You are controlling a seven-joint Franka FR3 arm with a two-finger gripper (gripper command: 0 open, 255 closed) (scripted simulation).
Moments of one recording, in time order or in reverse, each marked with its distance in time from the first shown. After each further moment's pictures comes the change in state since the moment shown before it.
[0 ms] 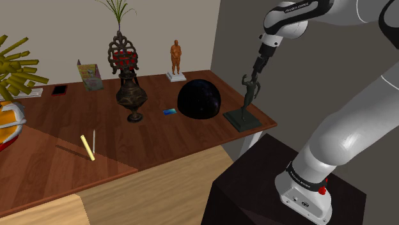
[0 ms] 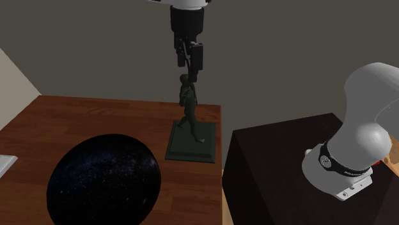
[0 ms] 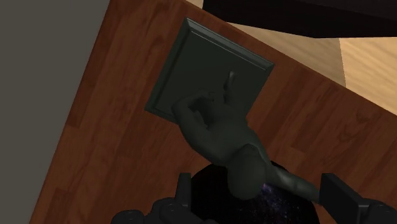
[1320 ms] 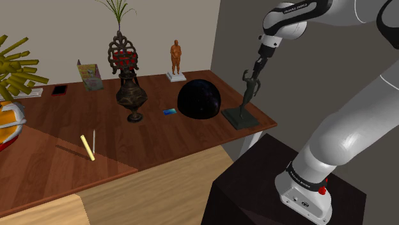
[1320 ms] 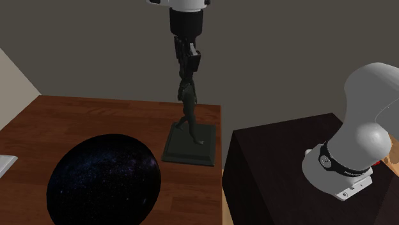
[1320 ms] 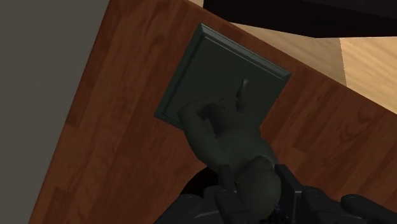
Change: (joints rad) arm 0.001 0.010 -0.002 0.000 0.005 0.008 -0.004
